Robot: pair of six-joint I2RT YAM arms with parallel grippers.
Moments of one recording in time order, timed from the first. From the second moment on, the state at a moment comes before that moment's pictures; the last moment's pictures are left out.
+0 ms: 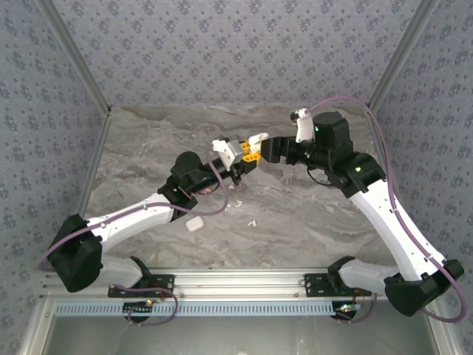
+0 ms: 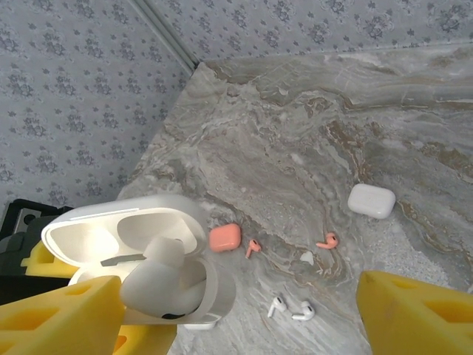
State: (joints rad) left arm -0.83 1.34 0.87 0.64 0.28 0.06; right arm 0.50 1.16 1.37 -0.69 -0.28 0.40
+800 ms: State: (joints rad) left arm -0.83 1.34 0.87 0.64 0.28 0.06; right arm 0.49 1.15 1.38 -0.73 -0.25 0.40
